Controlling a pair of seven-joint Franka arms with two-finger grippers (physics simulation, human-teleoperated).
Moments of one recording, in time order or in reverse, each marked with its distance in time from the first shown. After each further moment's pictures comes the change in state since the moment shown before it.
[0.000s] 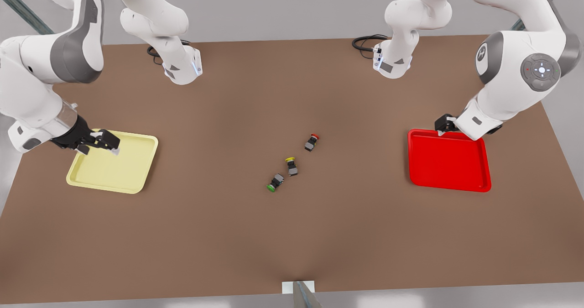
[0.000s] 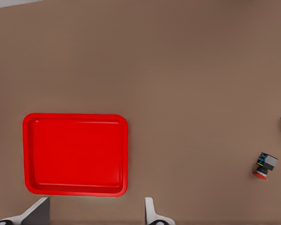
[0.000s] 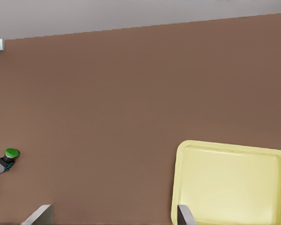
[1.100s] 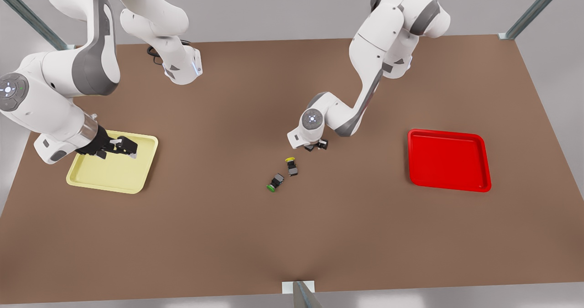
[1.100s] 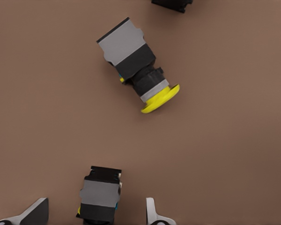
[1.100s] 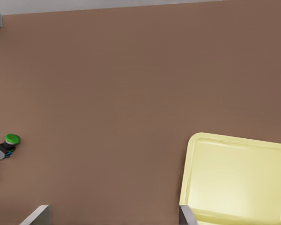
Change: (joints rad) left arm -0.636 0.478 -0.037 -0.340 -0.101 0.753 -0.337; right arm 0.016 0.049 0.028 -0.006 -0.004 -0.002 0.014
